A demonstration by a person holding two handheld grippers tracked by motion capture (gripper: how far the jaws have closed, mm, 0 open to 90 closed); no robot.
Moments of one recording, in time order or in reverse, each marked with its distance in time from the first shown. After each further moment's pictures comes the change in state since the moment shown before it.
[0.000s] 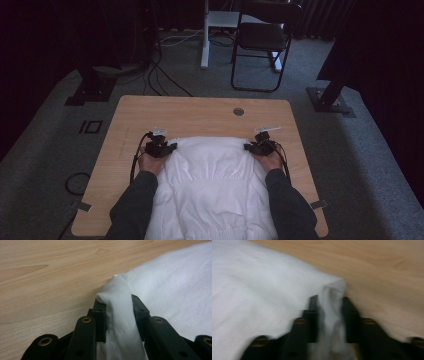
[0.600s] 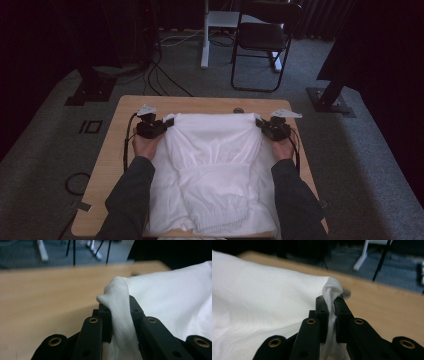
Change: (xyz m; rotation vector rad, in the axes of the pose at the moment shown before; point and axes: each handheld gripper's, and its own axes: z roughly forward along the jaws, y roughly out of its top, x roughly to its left) left arm -0.001 0.075 -0.072 -0.270 -0.102 -0.054; right arm 0.005 0.049 -0.083 -0.341 -0.082 -0.066
